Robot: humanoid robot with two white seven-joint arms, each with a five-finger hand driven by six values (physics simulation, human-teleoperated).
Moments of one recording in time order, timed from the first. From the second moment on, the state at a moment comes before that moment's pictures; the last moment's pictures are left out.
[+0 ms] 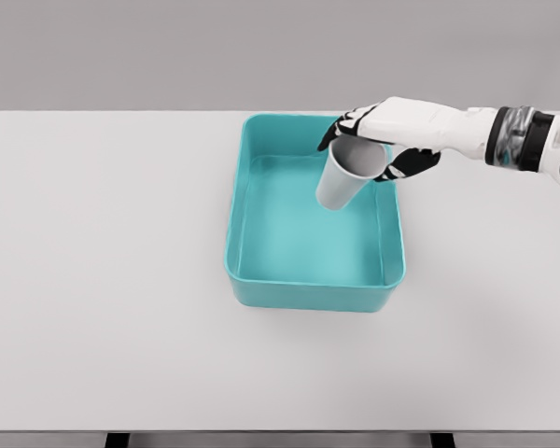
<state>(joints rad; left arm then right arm) -0.02 0.00 -0.06 -0.03 0.06 0.03 -0.03 -0.84 -0.77 0.74 -1.65 0.13 -0.25 0.61</state>
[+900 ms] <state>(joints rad) -0.02 0.00 -0.06 -0.03 0.06 0.03 -0.03 -0.86 -0.68 0.86 -1.55 0.14 -0.25 0.61</state>
